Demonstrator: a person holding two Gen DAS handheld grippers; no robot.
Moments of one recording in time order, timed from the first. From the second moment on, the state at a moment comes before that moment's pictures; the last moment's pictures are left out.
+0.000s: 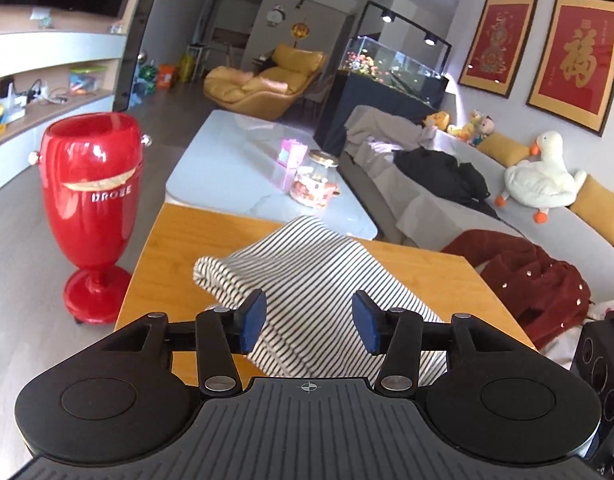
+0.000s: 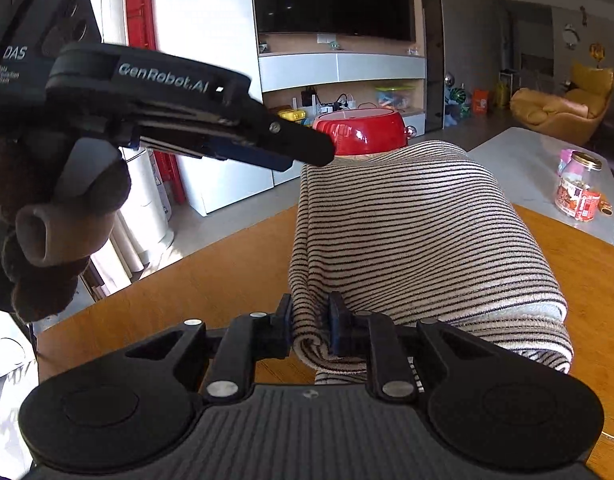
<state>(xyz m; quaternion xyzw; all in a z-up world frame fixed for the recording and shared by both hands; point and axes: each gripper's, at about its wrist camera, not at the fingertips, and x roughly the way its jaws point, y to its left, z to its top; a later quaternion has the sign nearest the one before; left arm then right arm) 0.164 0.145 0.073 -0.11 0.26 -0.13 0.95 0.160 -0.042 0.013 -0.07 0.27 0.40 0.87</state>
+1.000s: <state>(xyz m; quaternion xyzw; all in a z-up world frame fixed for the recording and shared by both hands) 0.232 0.128 0.019 -0.07 0.31 -0.15 0.94 0.188 -0.018 0.026 -0.18 0.32 0.26 0.89</state>
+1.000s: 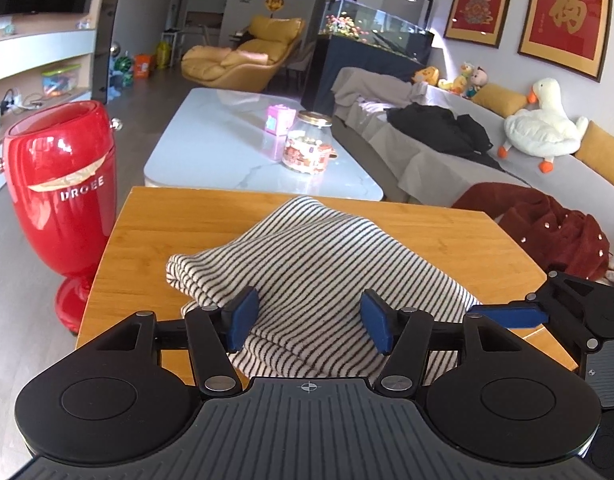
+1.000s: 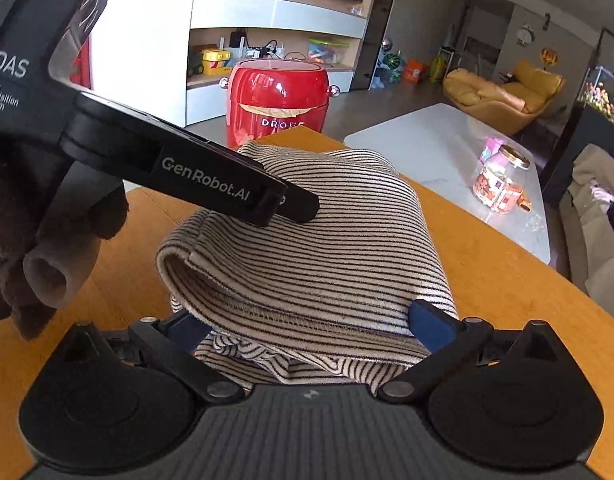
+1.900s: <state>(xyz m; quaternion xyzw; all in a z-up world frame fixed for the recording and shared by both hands) 0.239 0.130 0.018 -0.08 0.30 -0.15 0.94 0.249 -0.094 0.031 -0.03 0.32 0.25 0.91</state>
